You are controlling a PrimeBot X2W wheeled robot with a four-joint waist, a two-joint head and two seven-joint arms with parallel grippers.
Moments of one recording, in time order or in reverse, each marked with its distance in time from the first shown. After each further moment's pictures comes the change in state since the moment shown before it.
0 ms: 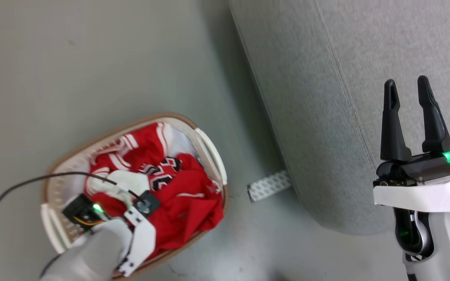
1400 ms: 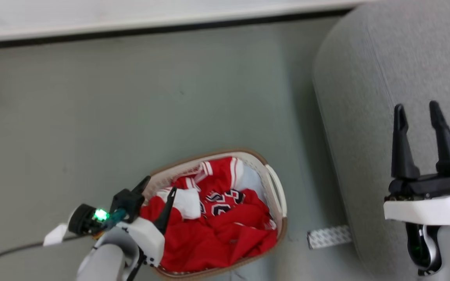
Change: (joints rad) left arm 0.377 -0.081 0.614 -0.631 0.030 0.003 -0.267; right arm 0.087 -0.016 -0.065 0.032 -0.118 0.000 0.000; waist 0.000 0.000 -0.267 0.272
